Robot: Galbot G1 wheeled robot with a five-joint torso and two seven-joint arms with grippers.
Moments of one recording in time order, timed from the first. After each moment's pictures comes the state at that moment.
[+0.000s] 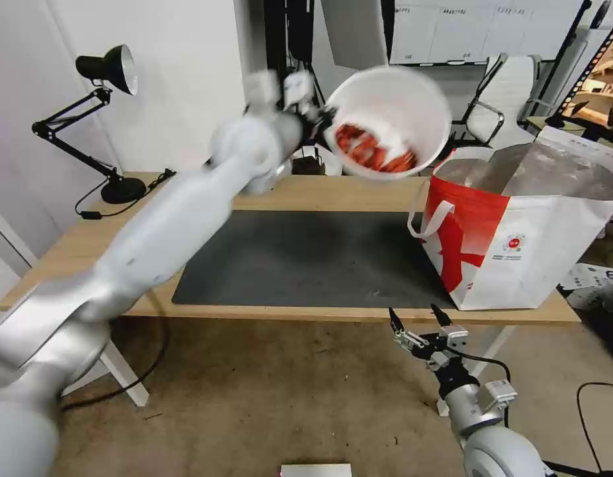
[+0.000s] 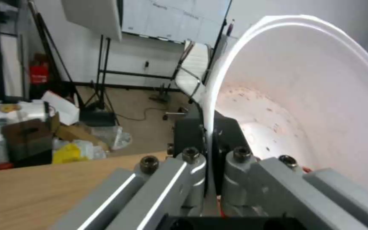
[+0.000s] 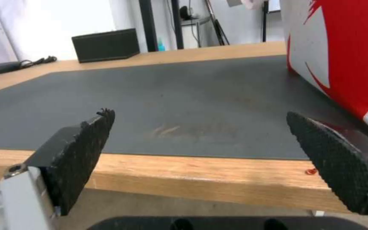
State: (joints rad) left arm -0.19 -1.35 0.35 -1.39 -1.39 0.43 -0.50; right arm -1.54 0.91 0.30 2.03 0.57 0.21 0.23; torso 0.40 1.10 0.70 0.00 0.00
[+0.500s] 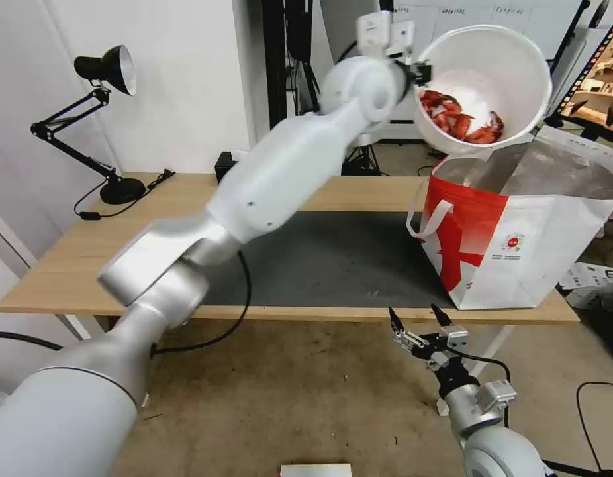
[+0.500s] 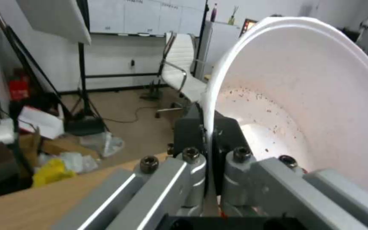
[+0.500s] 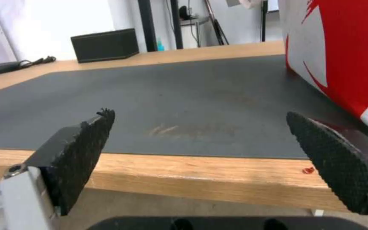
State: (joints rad) left arm -0.29 -1.60 0.43 -1.15 -1.24 0.44 -0.46; right arm -1.54 0.91 0.30 2.03 0.57 0.21 0.23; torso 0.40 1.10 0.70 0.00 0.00
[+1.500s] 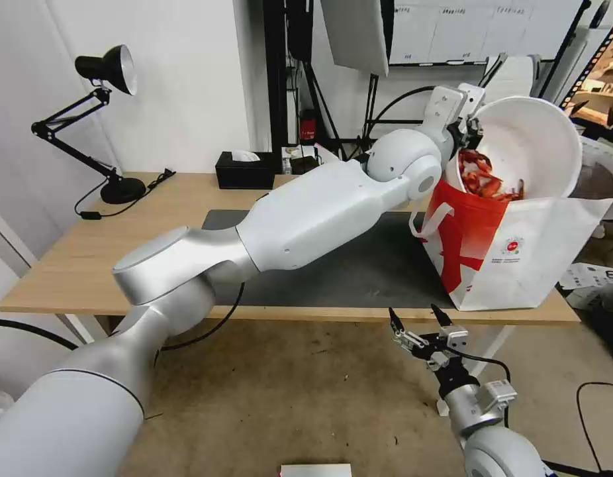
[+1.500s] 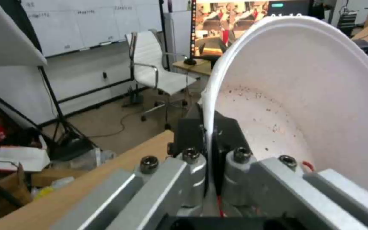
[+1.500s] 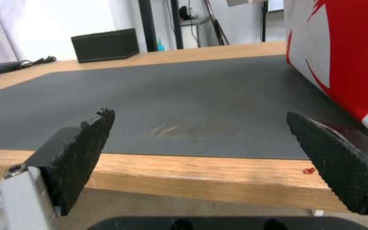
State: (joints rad) left arm -0.25 -1.59 0.64 -1.24 -1.13 0.37 -0.37; right arm -1.54 0.91 0.30 2.03 0.57 0.21 0.23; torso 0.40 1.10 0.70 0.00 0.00
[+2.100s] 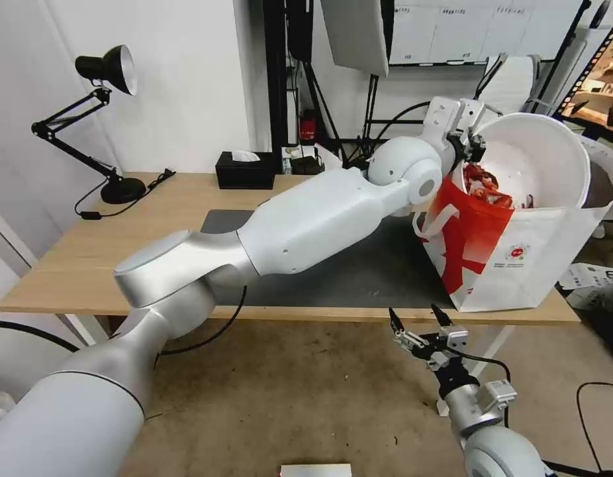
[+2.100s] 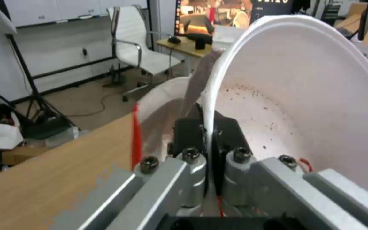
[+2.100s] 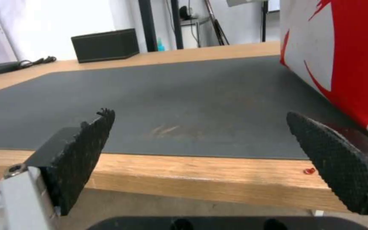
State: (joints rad) left arm -0.22 -1.59 0.68 -1.25 -1.21 0.37 -0.36; right arm -1.54 0.91 0.30 2.03 0.57 0.21 0.23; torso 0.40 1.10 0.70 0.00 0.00
